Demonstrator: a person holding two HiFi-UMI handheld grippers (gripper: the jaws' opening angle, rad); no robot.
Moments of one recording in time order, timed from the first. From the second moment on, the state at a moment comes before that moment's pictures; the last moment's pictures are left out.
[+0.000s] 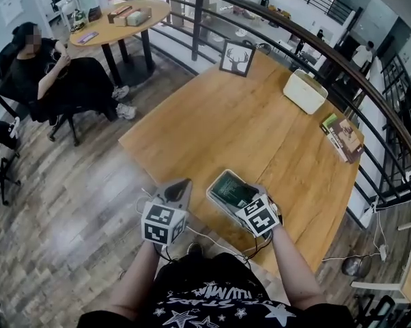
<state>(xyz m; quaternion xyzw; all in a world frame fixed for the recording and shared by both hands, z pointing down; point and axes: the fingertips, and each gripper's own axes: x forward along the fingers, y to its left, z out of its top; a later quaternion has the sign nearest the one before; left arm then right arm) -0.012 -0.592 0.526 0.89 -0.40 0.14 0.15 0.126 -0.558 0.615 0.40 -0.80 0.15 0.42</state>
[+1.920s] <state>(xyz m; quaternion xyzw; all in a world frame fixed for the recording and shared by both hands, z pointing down) -0.026 -0.583 0.514 0.88 -0.42 0.13 0.15 0.122 -0.567 0.591 0.40 -0.81 0.12 0.41</state>
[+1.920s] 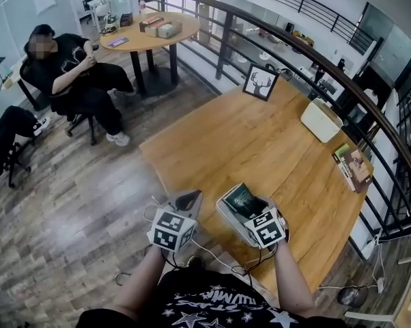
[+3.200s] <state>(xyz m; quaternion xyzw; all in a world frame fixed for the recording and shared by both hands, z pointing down) 0.037 -0.464 0.494 0.88 -0.42 0.14 0.14 0.163 -0.477 0.483 0.45 -0.87 0.11 0.18</state>
